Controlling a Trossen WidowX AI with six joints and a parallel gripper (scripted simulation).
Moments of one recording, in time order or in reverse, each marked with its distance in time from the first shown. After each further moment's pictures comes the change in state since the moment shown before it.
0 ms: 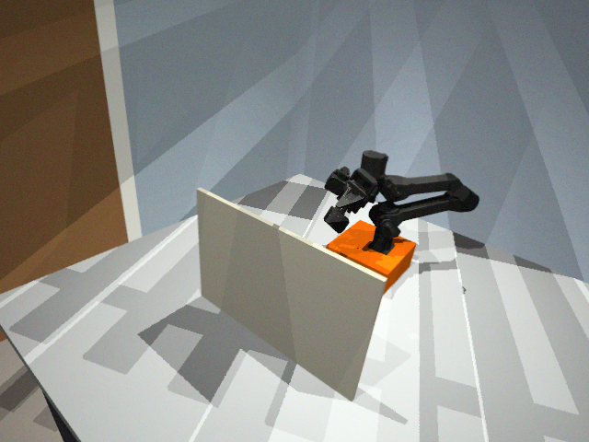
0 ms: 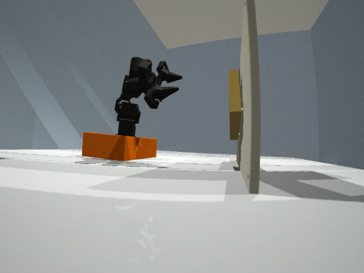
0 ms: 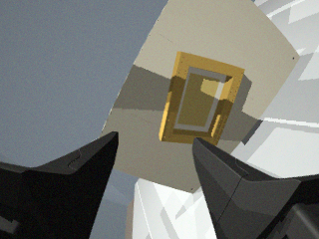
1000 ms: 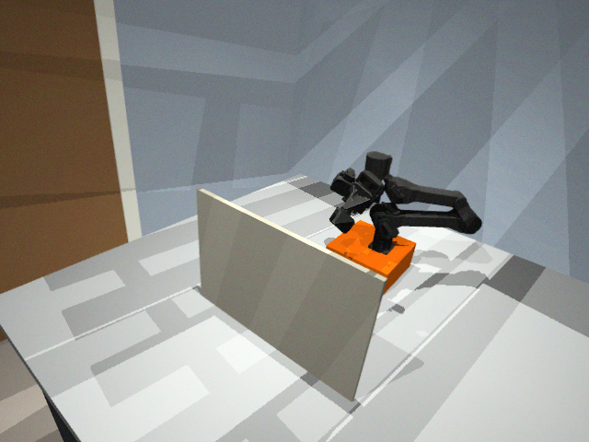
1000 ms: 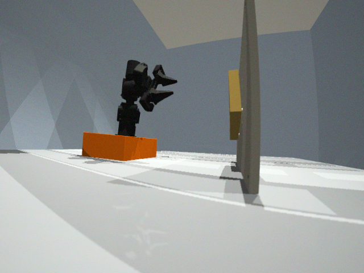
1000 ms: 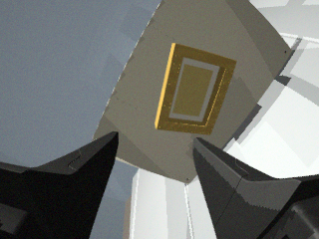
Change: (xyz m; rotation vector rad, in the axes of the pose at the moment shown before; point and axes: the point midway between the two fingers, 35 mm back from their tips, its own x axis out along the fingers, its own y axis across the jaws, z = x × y) arm -0.021 -0.006 -0.011 -0.008 0.019 -0.013
